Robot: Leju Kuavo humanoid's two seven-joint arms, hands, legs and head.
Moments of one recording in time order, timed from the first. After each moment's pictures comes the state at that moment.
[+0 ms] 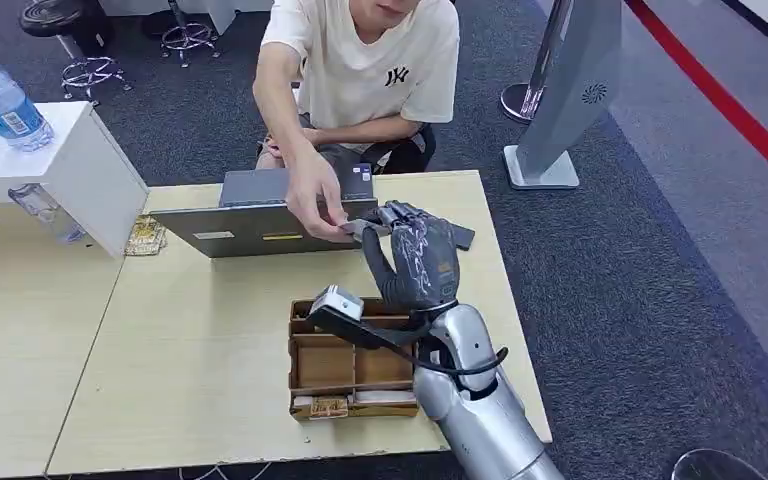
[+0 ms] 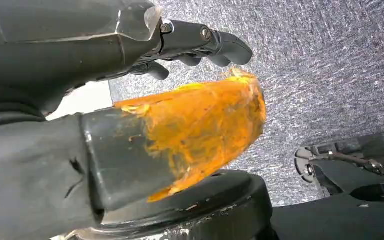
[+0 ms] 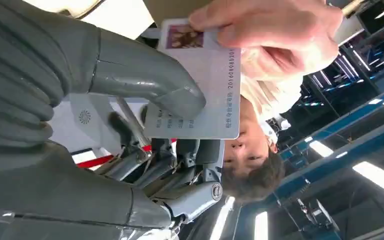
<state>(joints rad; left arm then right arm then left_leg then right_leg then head) -0.07 -0.12 -0.48 -0.19 0.05 0.23 0.25 -0.34 0.22 0.44 -1.32 1.16 -0.69 -0.19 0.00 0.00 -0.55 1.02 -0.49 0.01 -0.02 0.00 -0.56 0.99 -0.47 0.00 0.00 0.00</state>
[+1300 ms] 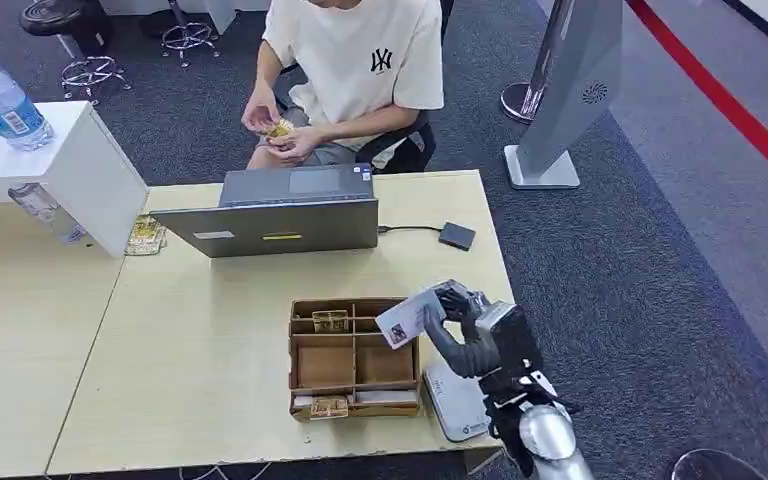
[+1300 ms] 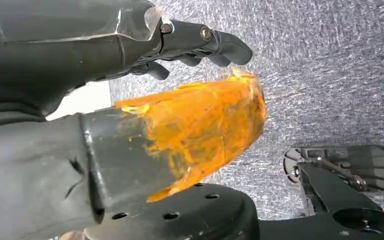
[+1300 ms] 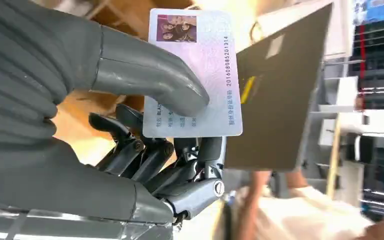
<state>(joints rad) -0.07 -0.11 -0.43 -0.19 0.16 0.28 0.21 -0.03 0.06 0.21 -1.51 0.05 -0.07 -0.29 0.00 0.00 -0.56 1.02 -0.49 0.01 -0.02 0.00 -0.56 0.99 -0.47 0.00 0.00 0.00</state>
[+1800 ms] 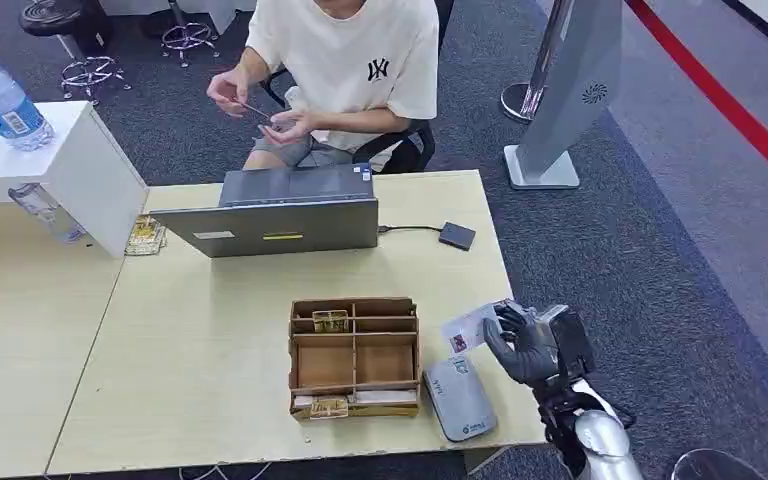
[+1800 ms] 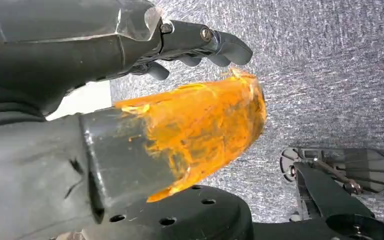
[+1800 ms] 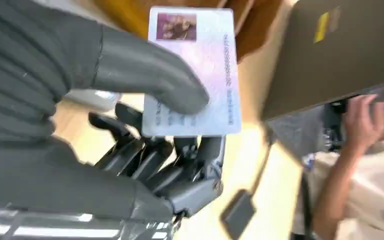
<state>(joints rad) -0.07 -0.11 -0.40 -0.19 0.18 0.28 0.20 -0.03 -0.04 0.01 -1.34 -0.01 0.06 -0.27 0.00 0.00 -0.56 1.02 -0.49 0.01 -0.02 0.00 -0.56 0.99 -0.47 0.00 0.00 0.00</state>
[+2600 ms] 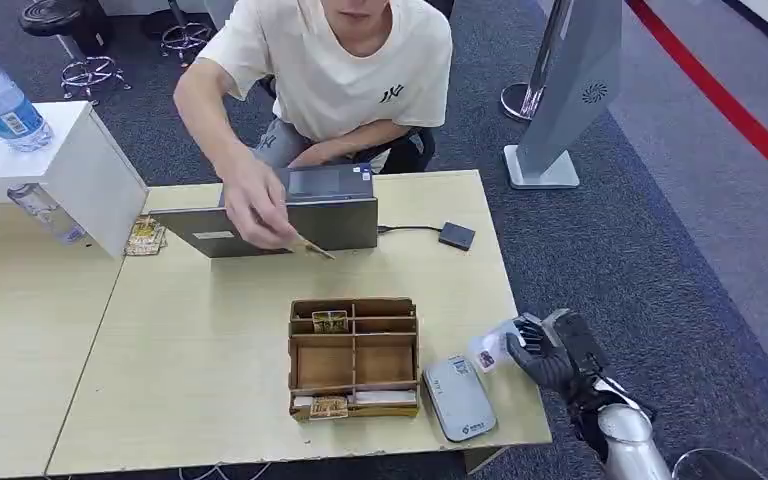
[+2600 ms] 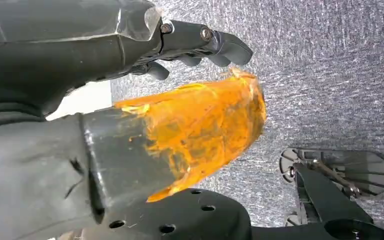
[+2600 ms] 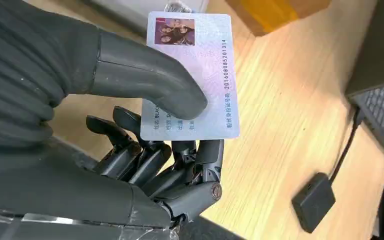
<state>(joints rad) -0.06 -0.10 -0.39 -0.19 0.19 0.28 0.20 -0.11 -0.13 -0.07 -1.12 0.13 0.16 -0.31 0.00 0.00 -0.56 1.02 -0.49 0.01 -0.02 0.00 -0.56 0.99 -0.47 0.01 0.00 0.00</state>
